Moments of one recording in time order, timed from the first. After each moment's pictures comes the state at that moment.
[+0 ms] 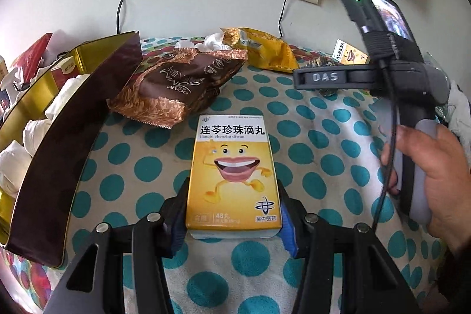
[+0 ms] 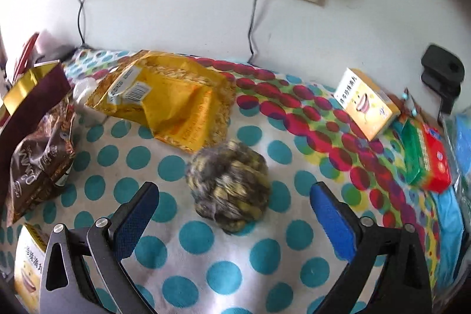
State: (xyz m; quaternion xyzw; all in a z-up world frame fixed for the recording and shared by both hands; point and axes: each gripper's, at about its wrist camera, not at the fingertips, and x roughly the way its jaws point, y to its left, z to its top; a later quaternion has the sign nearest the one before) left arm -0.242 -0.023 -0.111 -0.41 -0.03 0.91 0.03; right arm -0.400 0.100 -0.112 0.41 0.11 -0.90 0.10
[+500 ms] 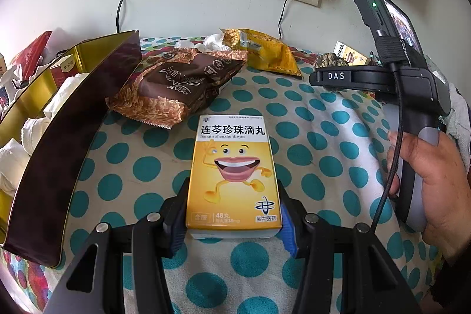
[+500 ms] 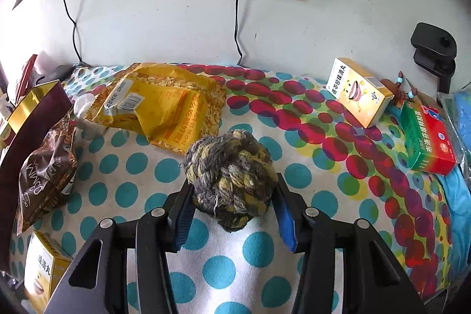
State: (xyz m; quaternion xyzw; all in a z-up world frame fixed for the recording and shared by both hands) left arm -0.243 -0.025 -0.111 -0.41 -0.03 0.91 0.04; right arm -0.395 0.120 -0.115 0.40 0.05 -0.91 0.10
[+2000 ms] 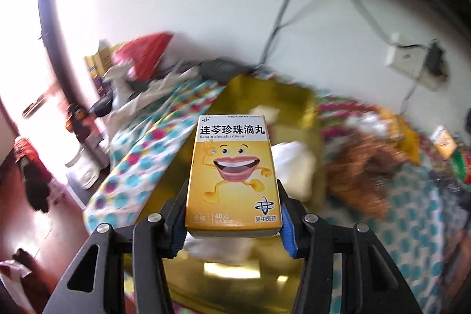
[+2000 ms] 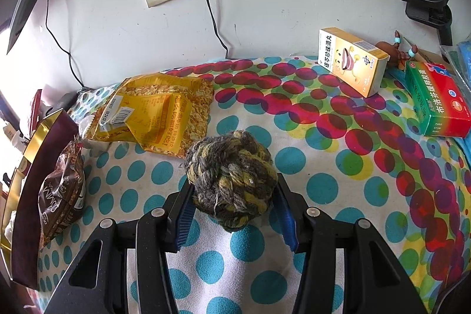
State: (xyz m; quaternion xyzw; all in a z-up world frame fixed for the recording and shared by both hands) left arm -0.235 -0.219 -0.034 -0.38 -0.07 0.90 -0.18; right arm -0.399 0.148 -0.122 0.42 -0.04 -0.90 0.12
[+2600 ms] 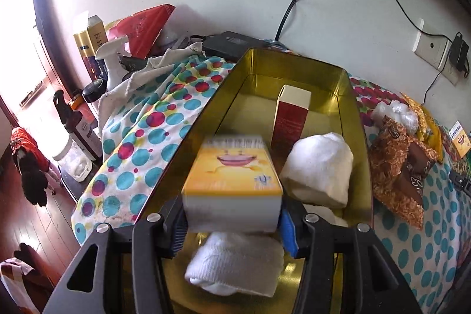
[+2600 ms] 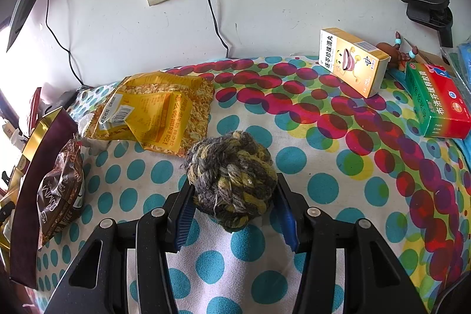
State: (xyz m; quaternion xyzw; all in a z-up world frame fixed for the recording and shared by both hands) left arm -0.272 -0.244 -0.067 -0.42 -0.07 0.89 -0.18; right arm -0.398 0.145 -0.122 0.42 -0.04 -0.90 0.12
